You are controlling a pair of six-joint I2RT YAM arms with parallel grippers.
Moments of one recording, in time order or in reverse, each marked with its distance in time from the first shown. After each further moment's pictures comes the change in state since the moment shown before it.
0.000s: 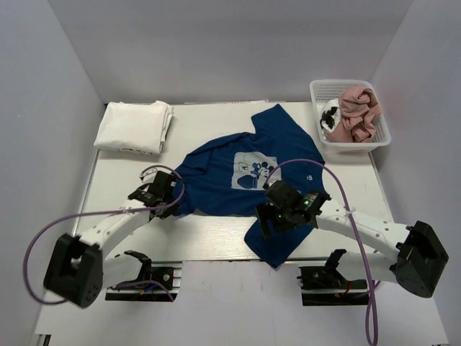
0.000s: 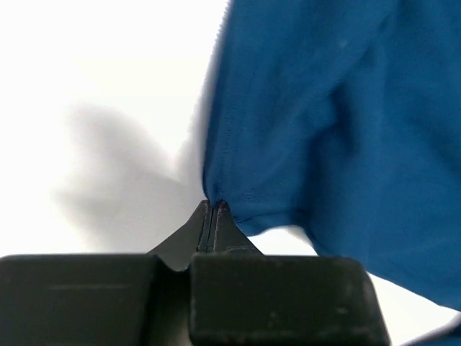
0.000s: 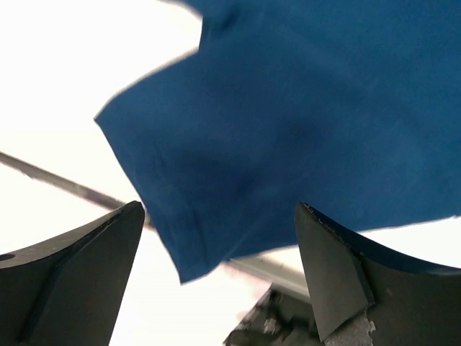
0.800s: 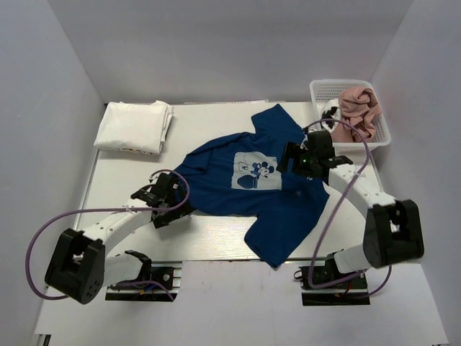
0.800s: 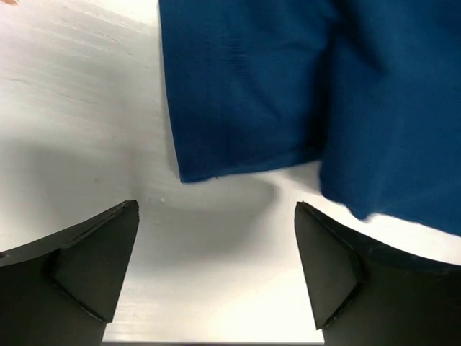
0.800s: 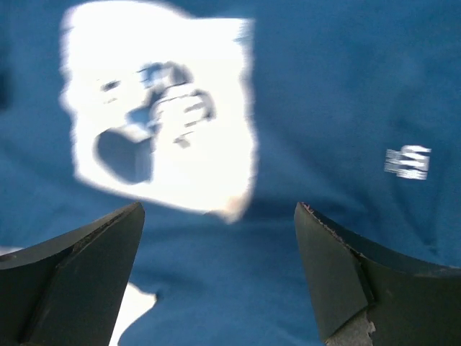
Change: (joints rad) left arm -0.014 -0.048 -0.003 -0.084 0.128 0.089; right arm -0.656 0.309 0.181 0.423 -0.184 -0.090
